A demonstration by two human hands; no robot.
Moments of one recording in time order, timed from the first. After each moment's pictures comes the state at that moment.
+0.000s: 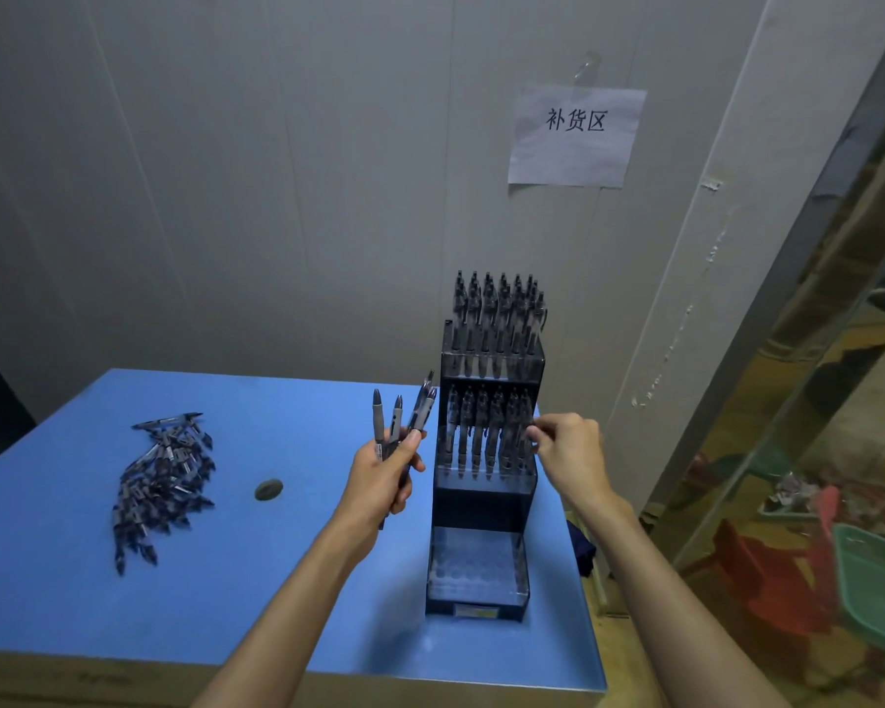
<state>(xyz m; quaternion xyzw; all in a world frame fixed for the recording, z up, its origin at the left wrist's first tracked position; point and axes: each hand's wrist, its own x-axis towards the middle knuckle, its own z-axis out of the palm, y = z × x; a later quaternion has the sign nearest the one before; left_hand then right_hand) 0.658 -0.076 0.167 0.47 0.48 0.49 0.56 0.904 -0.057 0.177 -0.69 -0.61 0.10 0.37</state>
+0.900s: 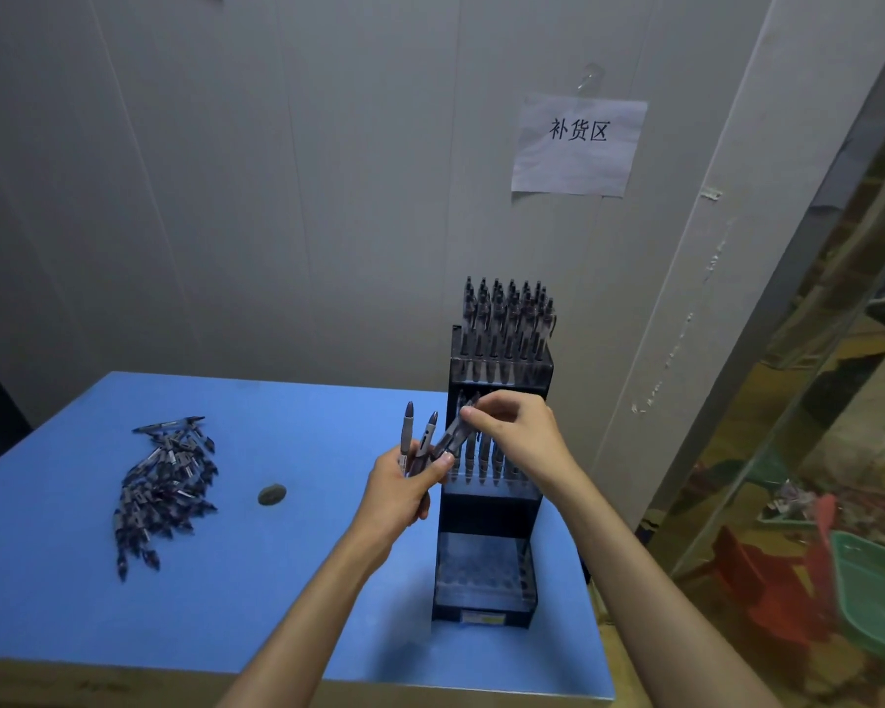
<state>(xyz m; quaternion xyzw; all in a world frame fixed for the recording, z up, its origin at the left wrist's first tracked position) 0.665 -0.081 0.167 0.52 0.50 0.46 0.52 0.841 -0.062 0.223 -0.57 -0.62 0.31 0.44</state>
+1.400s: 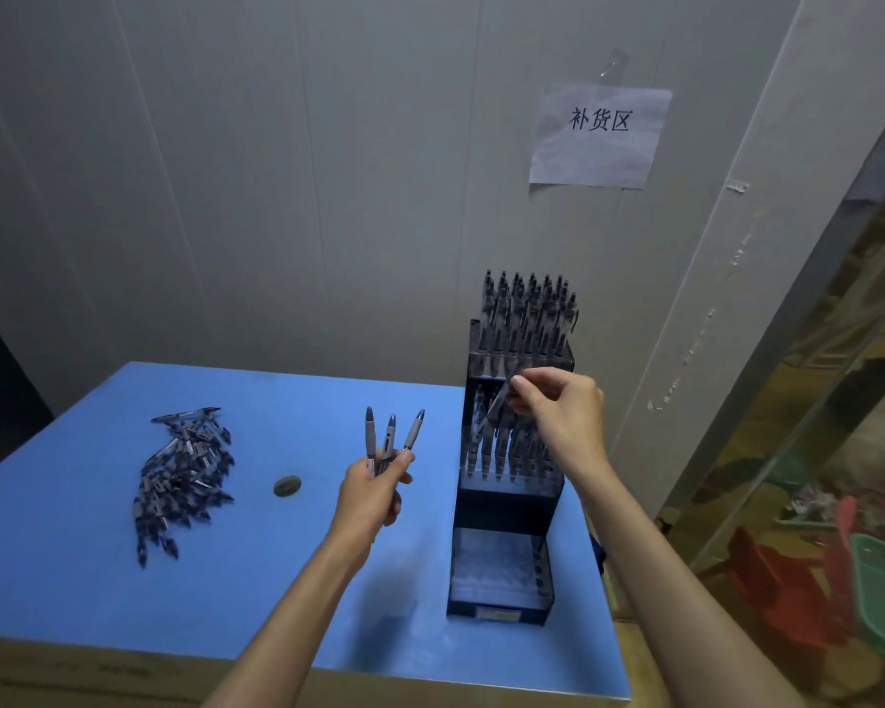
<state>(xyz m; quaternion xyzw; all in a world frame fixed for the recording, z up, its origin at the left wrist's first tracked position) 0.623 -0.064 0.134 0.42 0.57 0.49 0.52 0.850 -0.052 0.226 -0.58 -0.55 0.22 0.56</state>
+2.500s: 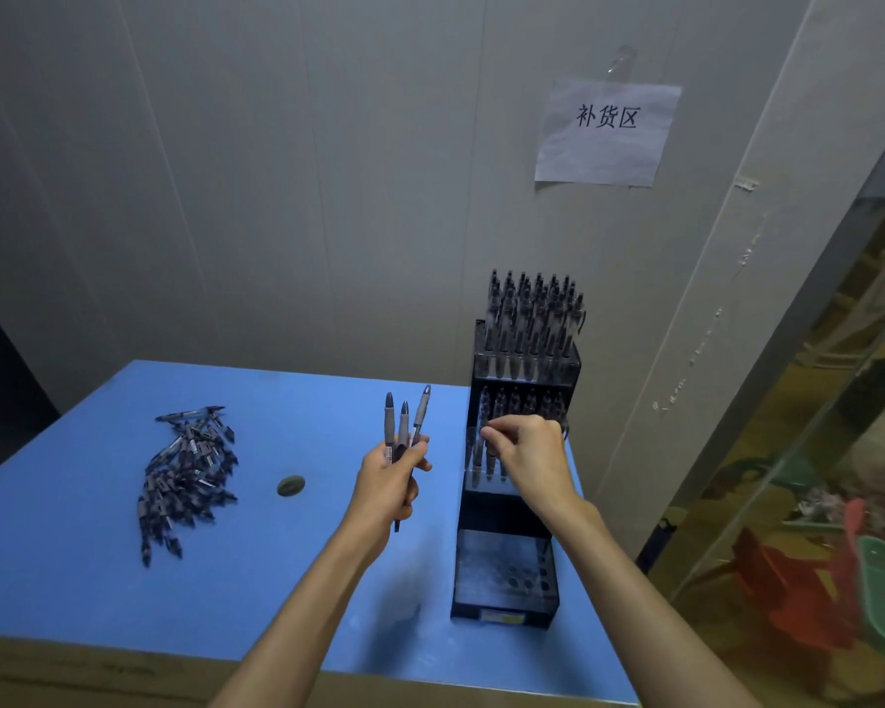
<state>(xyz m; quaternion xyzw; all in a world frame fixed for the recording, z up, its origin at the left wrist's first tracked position) 0.635 -0.062 0.154 0.42 0.52 0.50 0.56 0.825 -0.050 0.179 -0.62 -0.66 0.13 0.40</state>
